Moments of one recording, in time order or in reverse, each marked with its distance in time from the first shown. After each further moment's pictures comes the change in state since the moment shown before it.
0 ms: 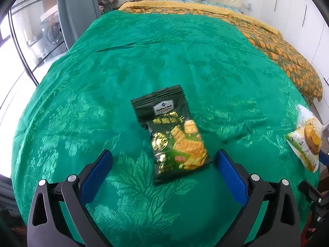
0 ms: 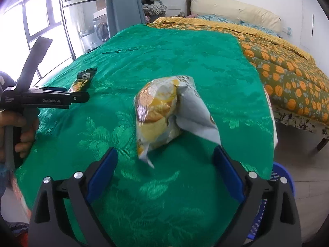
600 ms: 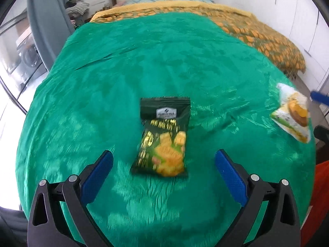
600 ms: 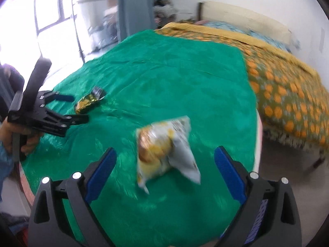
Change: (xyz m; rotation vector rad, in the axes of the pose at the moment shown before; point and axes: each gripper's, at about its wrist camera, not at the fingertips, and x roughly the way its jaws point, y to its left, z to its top) left arm -0.006 -0.006 0.008 0.209 0.005 -0.078; right arm -0.014 0.003 0.060 -0.131 0.027 0.014
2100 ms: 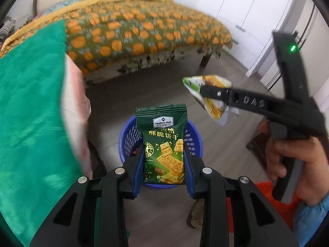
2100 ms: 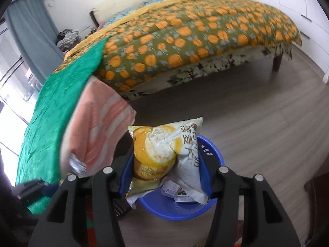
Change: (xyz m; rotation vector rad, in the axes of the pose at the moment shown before) left arm 0.016 -0.392 0.033 0.201 0.050 -0.422; right arm -0.078 -0.294 -0.167 0.720 0.020 -0.186
